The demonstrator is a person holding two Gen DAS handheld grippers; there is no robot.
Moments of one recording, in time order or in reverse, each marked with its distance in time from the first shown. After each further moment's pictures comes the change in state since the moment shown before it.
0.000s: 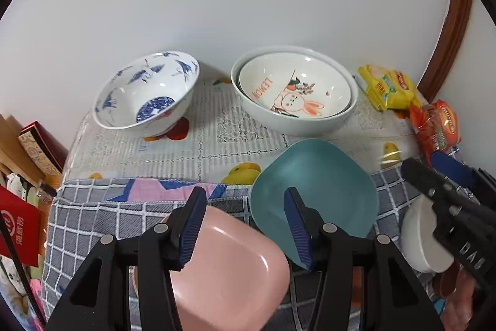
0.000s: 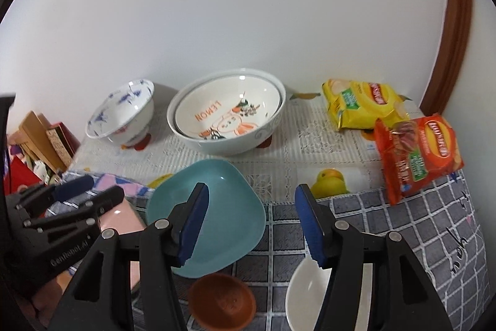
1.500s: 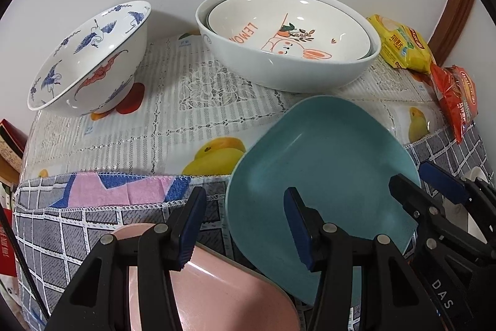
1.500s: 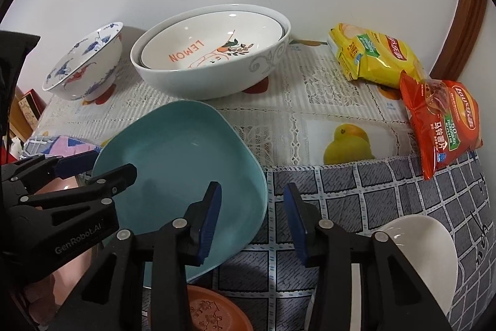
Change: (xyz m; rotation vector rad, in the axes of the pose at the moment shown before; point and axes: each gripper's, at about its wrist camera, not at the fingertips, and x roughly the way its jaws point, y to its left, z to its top) left arm 0.089 -0.015 -0.010 0.054 0.132 -0.053; right arm 0.079 0.005 -0.030 -0.030 0.134 -0.091
